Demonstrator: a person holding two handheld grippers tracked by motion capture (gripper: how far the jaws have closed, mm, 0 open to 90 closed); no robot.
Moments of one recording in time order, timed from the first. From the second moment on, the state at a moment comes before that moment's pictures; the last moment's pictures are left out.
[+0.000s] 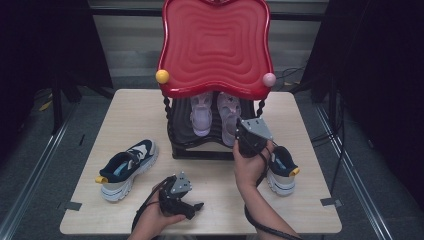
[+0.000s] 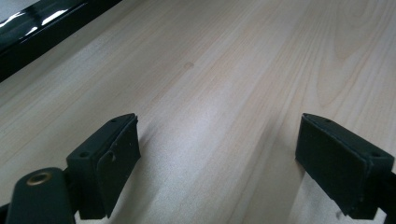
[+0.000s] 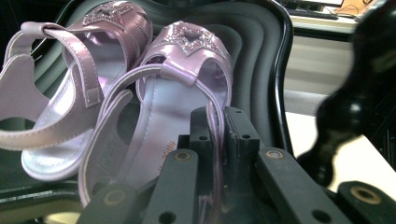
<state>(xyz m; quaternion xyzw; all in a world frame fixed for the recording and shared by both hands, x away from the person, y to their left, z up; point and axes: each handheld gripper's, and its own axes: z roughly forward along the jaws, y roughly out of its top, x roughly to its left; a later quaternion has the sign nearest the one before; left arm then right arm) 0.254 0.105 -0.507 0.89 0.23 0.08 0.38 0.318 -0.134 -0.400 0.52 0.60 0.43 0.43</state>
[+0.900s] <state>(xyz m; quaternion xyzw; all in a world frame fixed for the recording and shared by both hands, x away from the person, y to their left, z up) 0.254 0.104 -0.508 0.89 0.23 0.08 0.39 0.352 -0.113 -0.403 0.53 0.58 0.41 0.46</state>
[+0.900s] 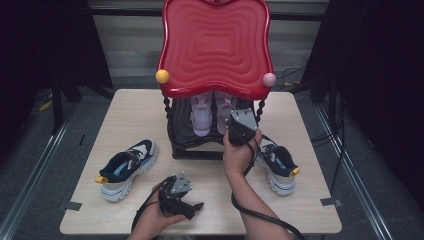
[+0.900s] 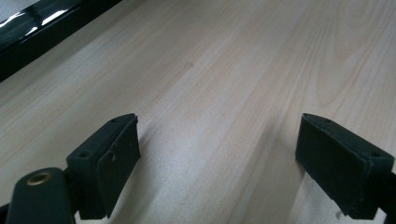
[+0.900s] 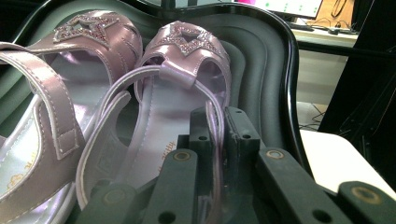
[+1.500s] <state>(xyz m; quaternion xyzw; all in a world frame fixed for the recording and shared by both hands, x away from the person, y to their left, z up) 0.254 0.104 -0.508 0.89 0.23 0.08 0.39 0.347 -0.108 -0.412 0.52 0.59 0.41 0.46</state>
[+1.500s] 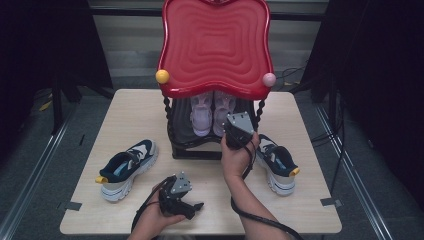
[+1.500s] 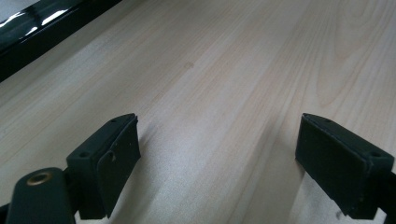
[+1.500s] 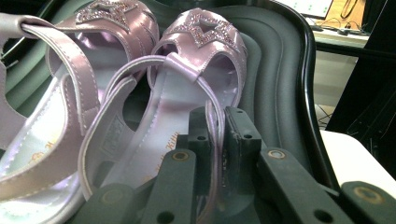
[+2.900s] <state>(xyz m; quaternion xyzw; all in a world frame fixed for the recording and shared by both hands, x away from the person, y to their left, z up) 0.255 0.105 -0.507 0.89 0.23 0.08 0.38 0.340 -0.124 -0.399 0.49 0.63 0.43 0.42</state>
